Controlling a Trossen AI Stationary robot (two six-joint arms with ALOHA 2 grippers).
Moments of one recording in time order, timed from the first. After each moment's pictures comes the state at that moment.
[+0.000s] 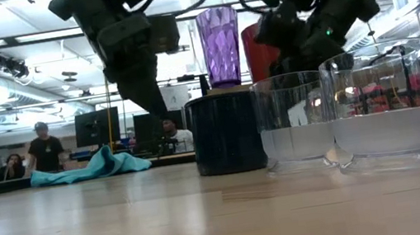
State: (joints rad) left arm -0.06 1.62 1.05 -0.47 -0.07 -0.30; right arm 0.00 1.53 0.72 0.02 0.03 -0.15
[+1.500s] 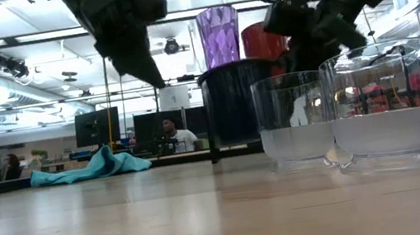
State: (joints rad) left arm -0.10 1.51 1.05 -0.48 -0.13 -0.25; right arm 0.00 1.43 0.72 -0.12 0.02 -0.13
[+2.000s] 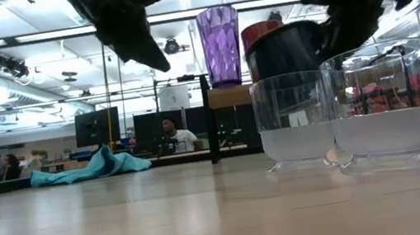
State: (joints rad) left arm -0.13 1.47 1.05 -0.43 -0.19 -0.20; right arm 0.03 1.12 0.72 -0.53 0.05 0.00
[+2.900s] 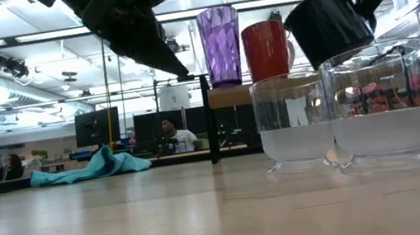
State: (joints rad) left arm -0.15 1.53 1.00 -0.23 -0.19 0.00; right arm 0.02 0.96 1.02 -1.18 0.19 0.14
